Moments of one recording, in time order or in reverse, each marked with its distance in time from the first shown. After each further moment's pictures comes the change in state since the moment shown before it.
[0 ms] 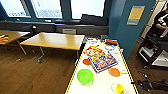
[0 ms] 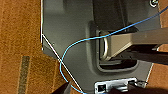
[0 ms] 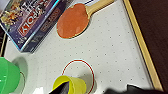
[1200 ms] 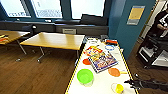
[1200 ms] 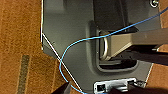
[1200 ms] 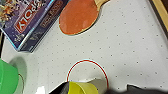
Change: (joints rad) left arm 0.000 0.000 0.000 -0.011 0.002 0.000; right arm -0.011 0.166 -0.145 0.004 0.000 0.007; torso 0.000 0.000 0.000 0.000
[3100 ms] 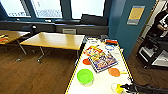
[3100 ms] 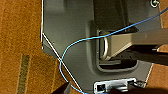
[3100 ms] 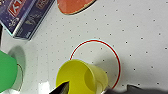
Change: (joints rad) left arm 0.000 0.000 0.000 -0.003 0.000 0.000; right arm -0.085 0.084 -0.052 0.008 0.061 0.010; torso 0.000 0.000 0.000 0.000
